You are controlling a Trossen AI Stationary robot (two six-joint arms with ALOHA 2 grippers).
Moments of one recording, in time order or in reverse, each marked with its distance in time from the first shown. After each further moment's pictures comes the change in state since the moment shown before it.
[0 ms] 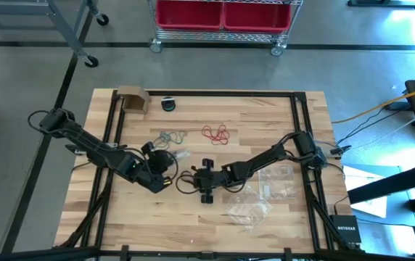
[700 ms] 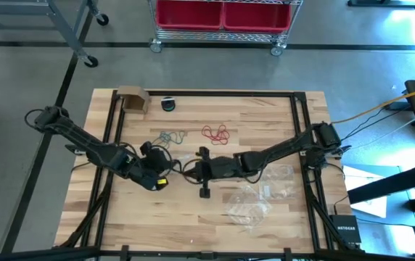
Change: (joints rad) left arm -0.009 -0.108 0.000 0.015 0.089 0.023; right arm -0.008 -0.262 -0.002 0.169 -0.018 -0.124
